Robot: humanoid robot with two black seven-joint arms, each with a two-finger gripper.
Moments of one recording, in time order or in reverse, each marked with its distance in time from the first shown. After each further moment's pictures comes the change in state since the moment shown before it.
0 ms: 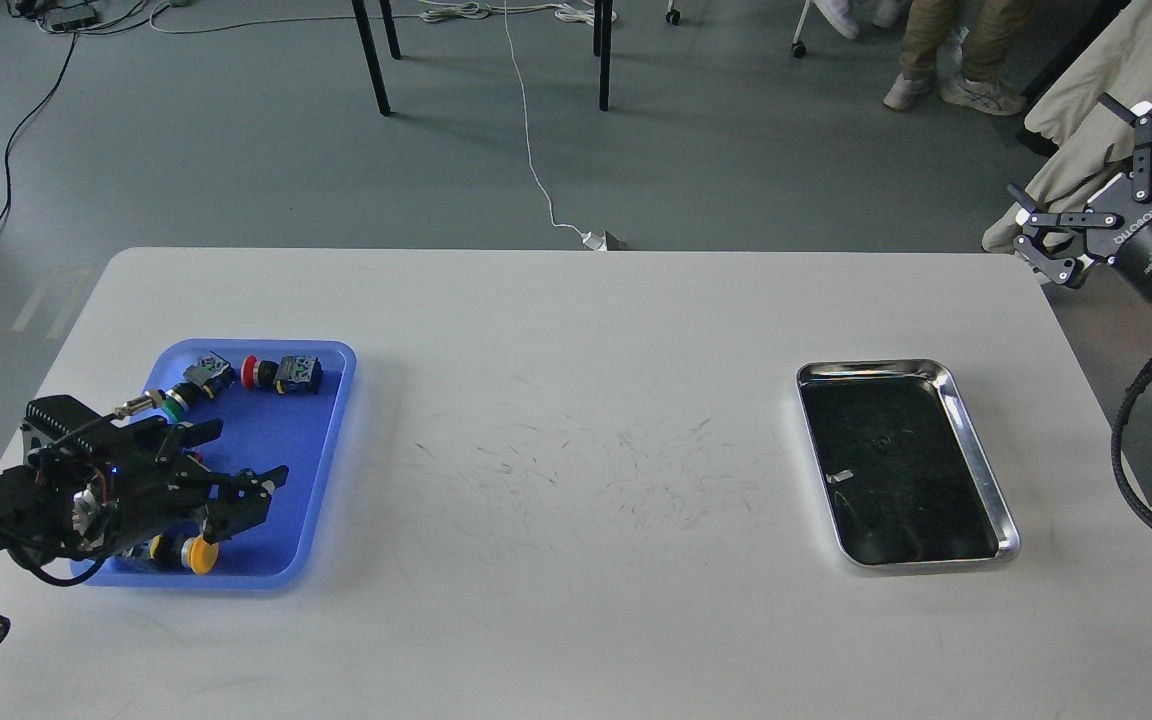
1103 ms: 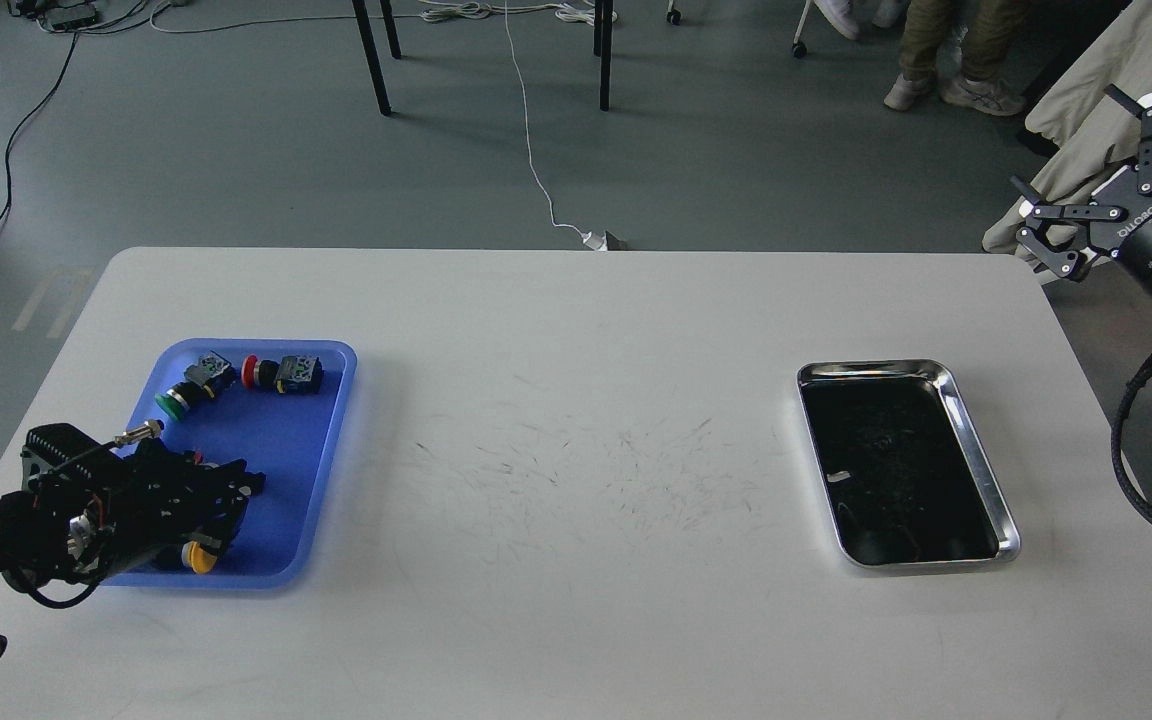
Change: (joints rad) left arm 0.021 -0.032 0.000 0.085 0.002 0.013 -0.050; right arm -0.003 0.001 0.021 0.002 0.000 0.000 0.000
